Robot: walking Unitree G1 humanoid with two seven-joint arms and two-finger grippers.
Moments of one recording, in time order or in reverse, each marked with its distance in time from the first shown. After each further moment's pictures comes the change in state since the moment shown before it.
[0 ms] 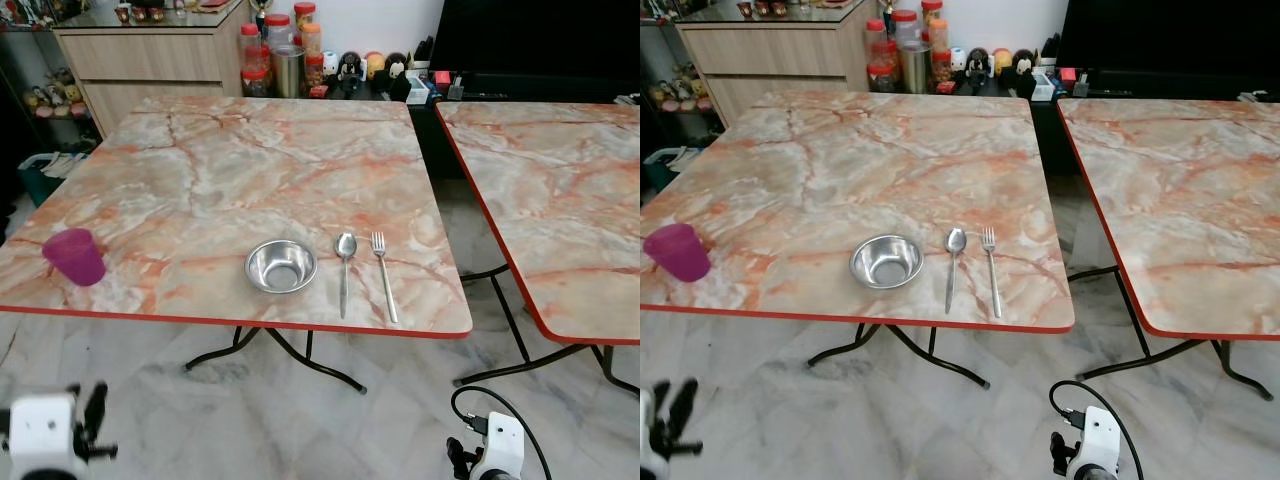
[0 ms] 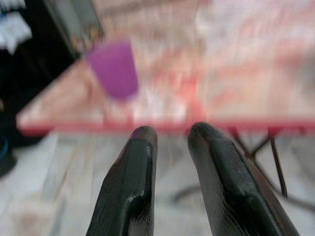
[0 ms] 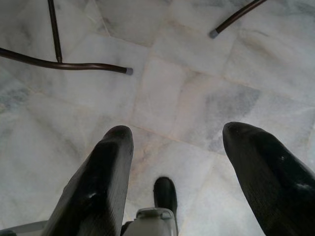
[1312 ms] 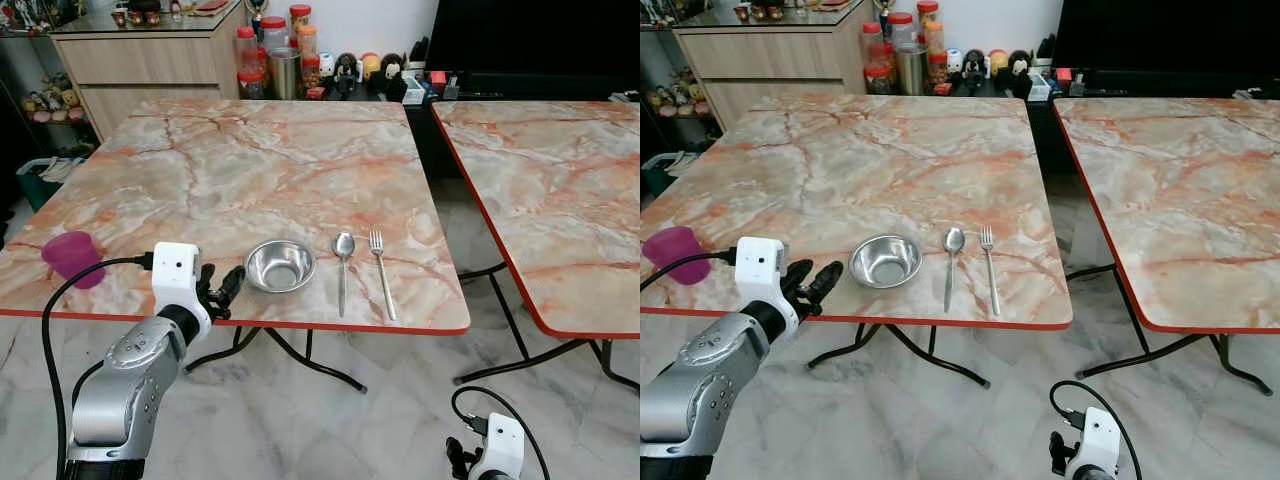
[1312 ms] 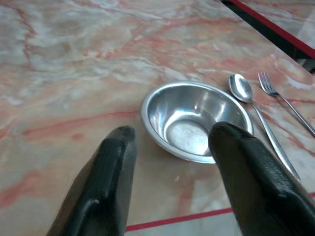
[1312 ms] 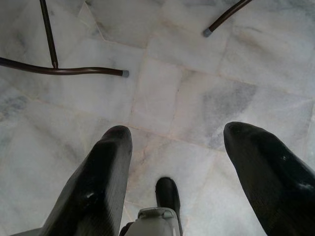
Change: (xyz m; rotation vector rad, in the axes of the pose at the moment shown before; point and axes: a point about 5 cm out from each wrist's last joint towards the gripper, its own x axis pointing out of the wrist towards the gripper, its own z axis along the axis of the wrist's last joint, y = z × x) left arm 0.097 -0.099 0.045 -0.280 0.124 -0.458; right arm 0.000 0.001 -0.002 0.021 -0.009 -0.015
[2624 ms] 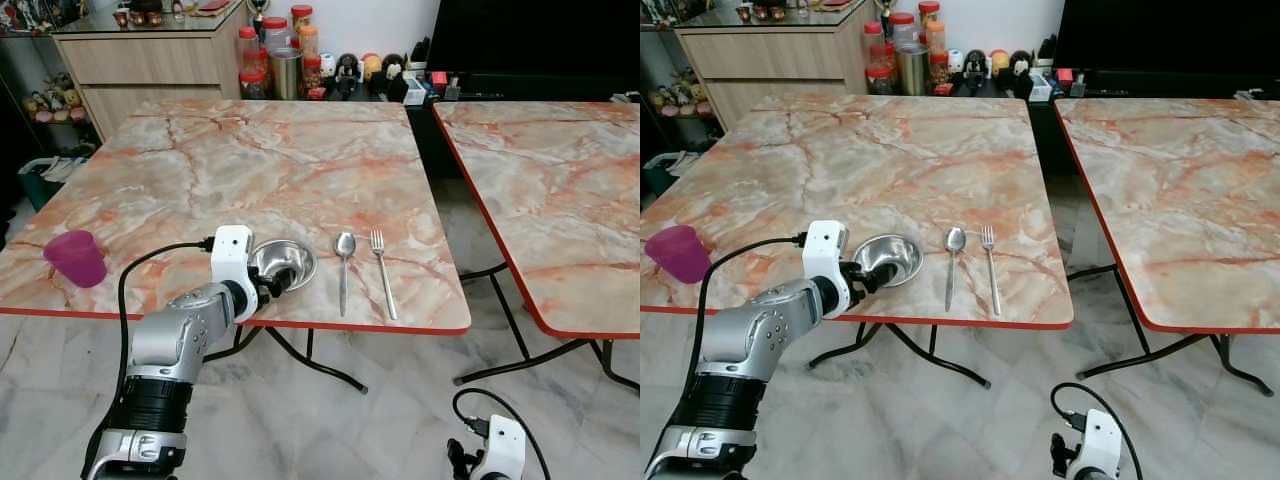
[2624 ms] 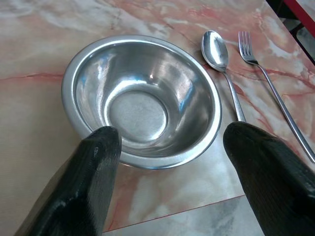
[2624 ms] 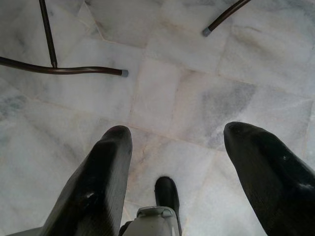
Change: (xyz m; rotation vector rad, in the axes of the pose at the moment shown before) left arm 0.057 -0.028 -0.002 -0.132 0.249 -0.088; right arm -0.001 -0.001 -0.002 0.002 0.000 -0.005
